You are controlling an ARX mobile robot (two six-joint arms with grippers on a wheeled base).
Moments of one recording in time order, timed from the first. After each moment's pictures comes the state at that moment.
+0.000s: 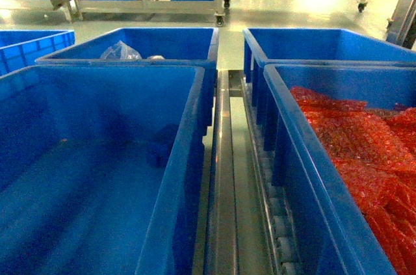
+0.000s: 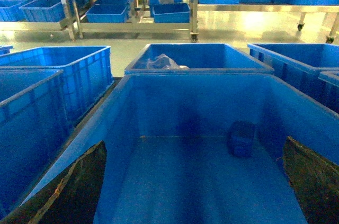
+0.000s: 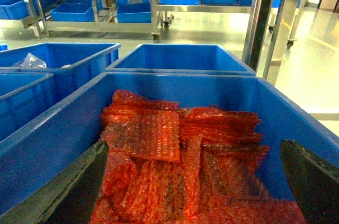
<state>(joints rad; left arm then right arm) 0.00 0.01 0.01 0.00 0.00 -0.01 0.00 0.00 0.01 -0.01 0.00 0.00</state>
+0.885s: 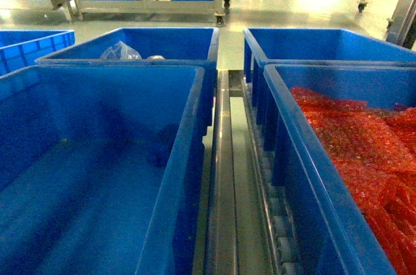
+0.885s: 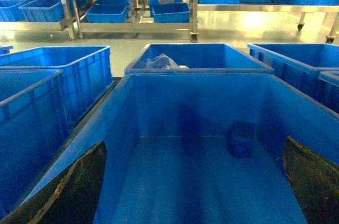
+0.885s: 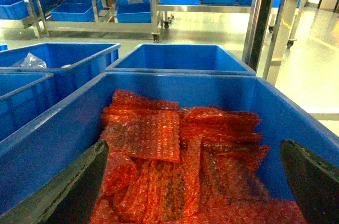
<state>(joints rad) 0.00 0.01 0.01 0.00 0.00 -0.01 0.00 0.00 0.01 0.00 0.00 0.00</state>
